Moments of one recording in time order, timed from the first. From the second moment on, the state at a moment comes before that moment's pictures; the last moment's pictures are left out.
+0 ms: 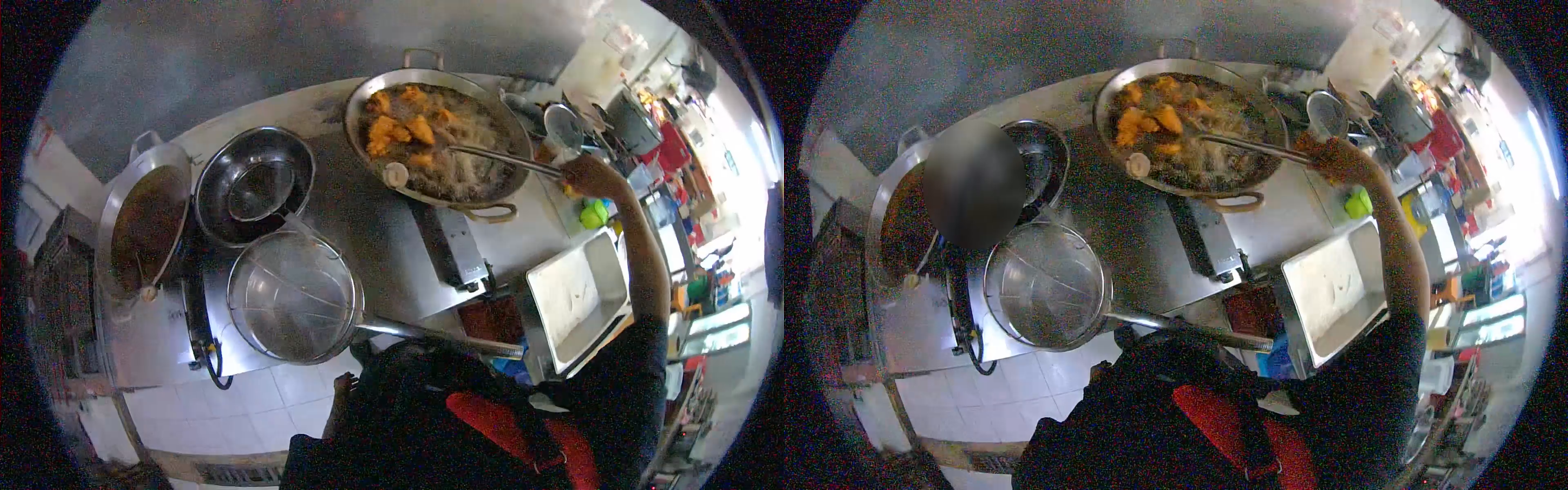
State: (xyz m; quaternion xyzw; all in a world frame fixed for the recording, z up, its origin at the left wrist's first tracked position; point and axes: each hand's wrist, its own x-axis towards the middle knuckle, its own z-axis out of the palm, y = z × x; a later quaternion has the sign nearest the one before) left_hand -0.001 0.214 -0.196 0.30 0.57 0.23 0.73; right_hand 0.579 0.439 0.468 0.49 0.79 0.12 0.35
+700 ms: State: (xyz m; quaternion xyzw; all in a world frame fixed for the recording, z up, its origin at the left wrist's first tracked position) left_hand 0.004 0.244 -0.104 0.31 0.58 0.23 0.72; right_hand 0.597 0.421 0.545 0.62 0.66 0.37 0.21
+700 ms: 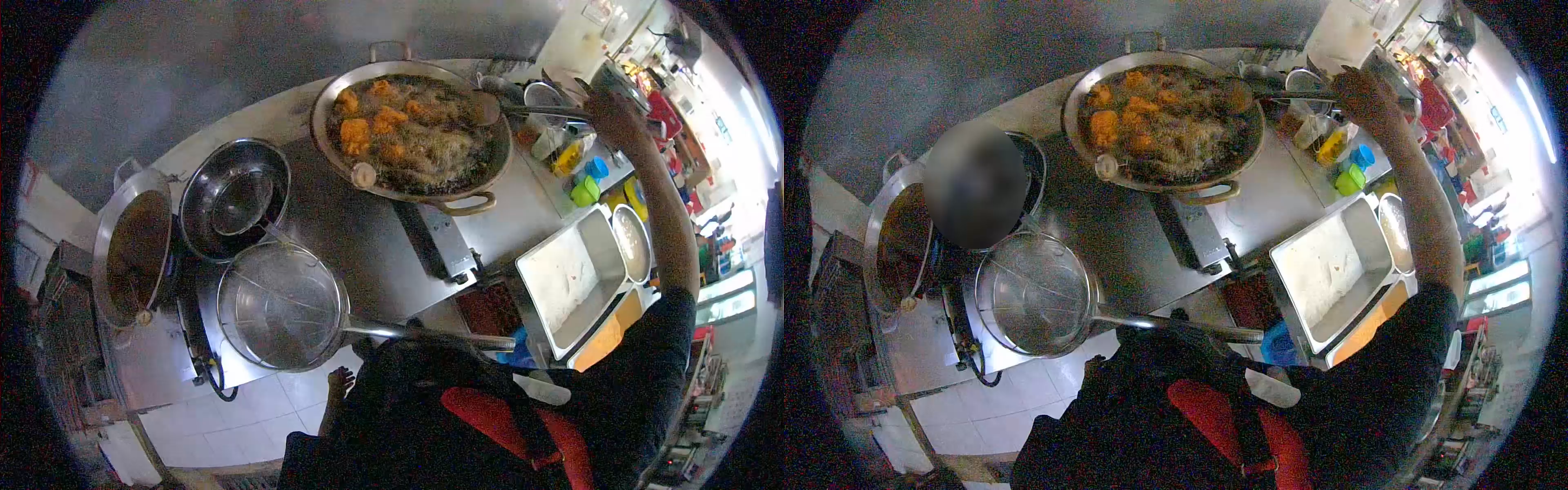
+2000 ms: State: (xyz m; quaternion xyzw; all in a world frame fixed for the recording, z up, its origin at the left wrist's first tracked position) left_hand 0.017 0.182 -0.171 0.50 0.59 0.19 0.60; right_hand 0.724 0.451 0.386 0.66 0.73 -0.18 -0.03
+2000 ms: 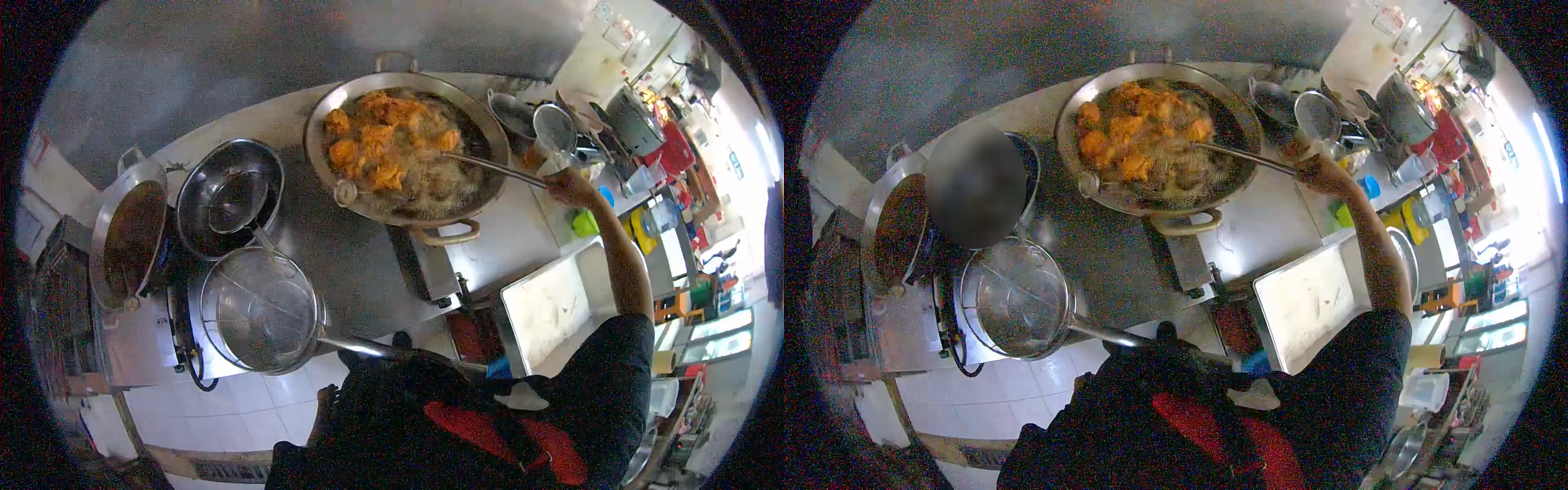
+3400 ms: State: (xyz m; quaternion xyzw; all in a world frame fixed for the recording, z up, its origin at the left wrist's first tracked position) left_hand 0.027 0.129 -0.092 0.08 0.61 0.31 0.72; right_hand 0.747 0.556 0.454 0.61 0.78 0.13 0.03
